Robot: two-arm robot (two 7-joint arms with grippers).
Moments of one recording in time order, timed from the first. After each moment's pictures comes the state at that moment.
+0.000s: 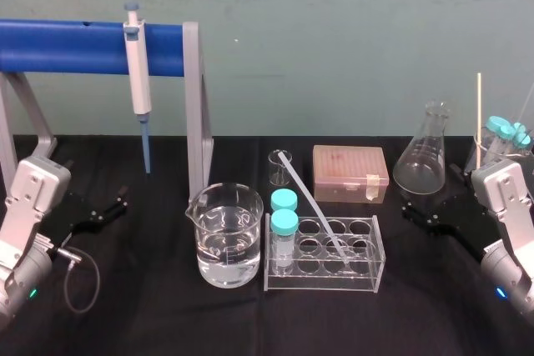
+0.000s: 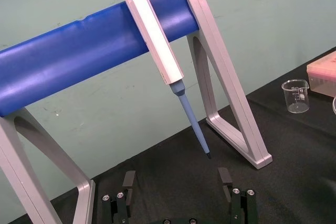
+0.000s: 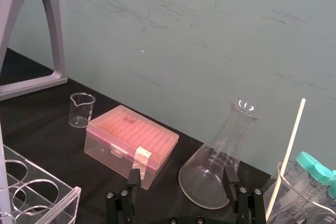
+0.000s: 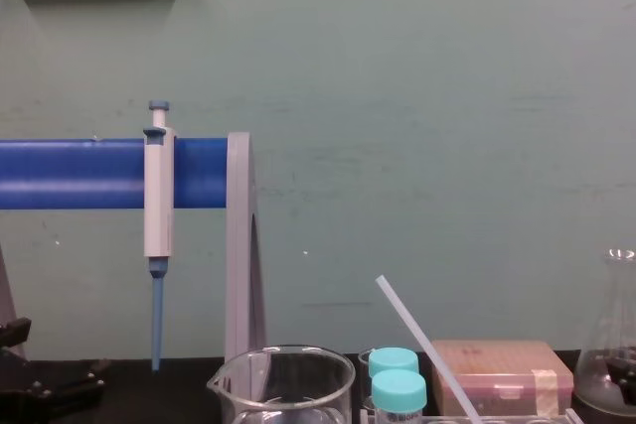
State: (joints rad) left arm -0.20 0.60 0.45 -1.41 -0.25 -0.12 0.03; right arm 0.20 0.60 -0.45 -1.41 0.25 -0.12 -0.03
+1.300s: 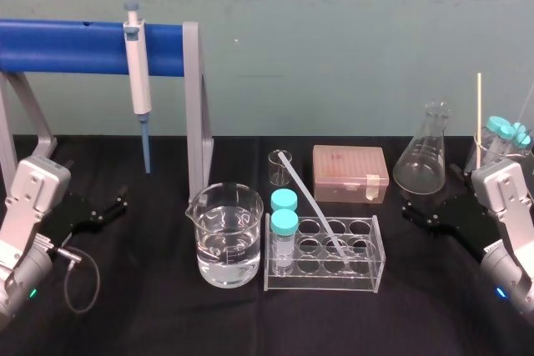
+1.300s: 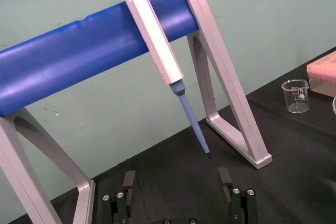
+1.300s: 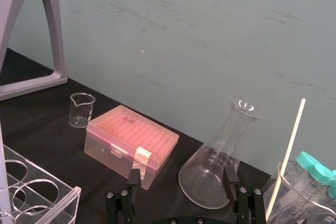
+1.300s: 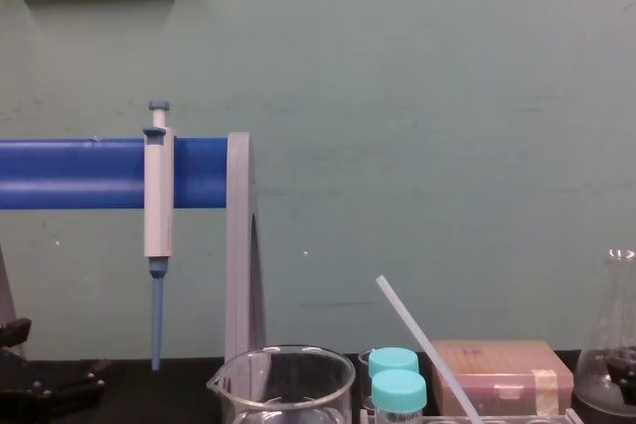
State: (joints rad) left arm -0.20 0.60 0.45 -1.41 -0.25 -0.12 0.03; right arm 0.20 0.60 -0.45 -1.41 0.25 -0.12 -0.03
